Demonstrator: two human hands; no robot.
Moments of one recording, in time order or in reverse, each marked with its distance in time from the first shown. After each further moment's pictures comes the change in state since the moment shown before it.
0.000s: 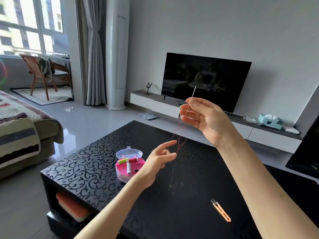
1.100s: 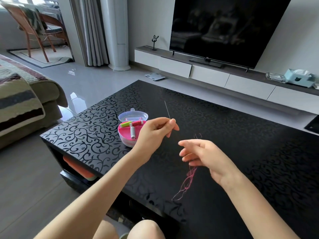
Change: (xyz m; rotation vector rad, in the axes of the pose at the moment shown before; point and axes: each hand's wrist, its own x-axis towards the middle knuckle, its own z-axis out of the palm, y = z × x) left_hand -0.002 -0.040 -0.013 0.221 0.203 0.065; right_hand -0.065 0.161 -0.038 -0.447 0.009 0.575
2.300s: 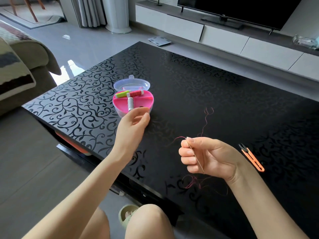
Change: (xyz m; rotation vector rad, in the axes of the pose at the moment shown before) left_hand -0.017 -0.081 -0.021 0.029 0.309 -0.315; right_hand 0.051 0.065 0.004 0.653 -0.767 0.301
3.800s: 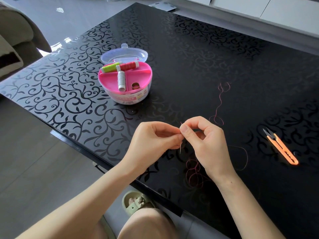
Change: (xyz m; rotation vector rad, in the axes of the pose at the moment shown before) left_hand -0.014 -0.052 0.036 0.025 -0.356 -0.136; right_hand 0.052 0.055 -0.033 -0.775 0.816 -0.635
